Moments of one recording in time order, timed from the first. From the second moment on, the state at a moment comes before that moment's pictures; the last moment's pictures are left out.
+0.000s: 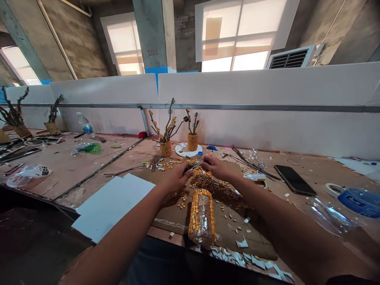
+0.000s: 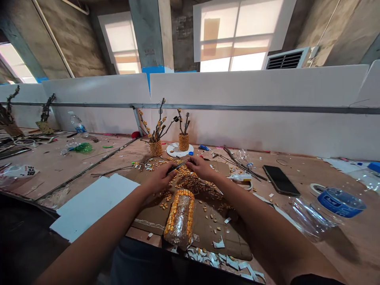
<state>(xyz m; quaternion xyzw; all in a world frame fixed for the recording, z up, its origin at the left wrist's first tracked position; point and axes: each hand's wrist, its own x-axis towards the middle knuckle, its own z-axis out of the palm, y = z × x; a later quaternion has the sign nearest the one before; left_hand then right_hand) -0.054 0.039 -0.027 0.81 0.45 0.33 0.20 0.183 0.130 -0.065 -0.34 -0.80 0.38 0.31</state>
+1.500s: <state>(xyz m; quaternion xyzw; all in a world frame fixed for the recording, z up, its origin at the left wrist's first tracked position) -0.049 0.042 -0.034 0.81 0.48 0.32 0.12 0.156 0.099 -0.049 -0.23 -0.61 0.59 0.47</state>
